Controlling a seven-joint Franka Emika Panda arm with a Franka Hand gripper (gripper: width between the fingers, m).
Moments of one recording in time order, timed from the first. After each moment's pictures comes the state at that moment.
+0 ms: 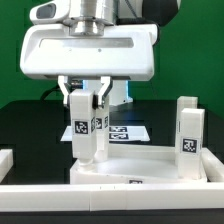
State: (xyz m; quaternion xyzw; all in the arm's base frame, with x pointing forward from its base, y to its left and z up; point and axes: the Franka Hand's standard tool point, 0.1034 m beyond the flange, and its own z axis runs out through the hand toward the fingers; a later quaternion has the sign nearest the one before) arm 0.613 -0.065 0.131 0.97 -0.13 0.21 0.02
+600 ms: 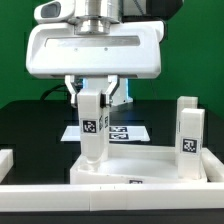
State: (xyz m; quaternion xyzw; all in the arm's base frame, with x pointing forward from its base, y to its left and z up) arm 0.613 -0.059 0.132 0.97 -0.13 0.19 0.01
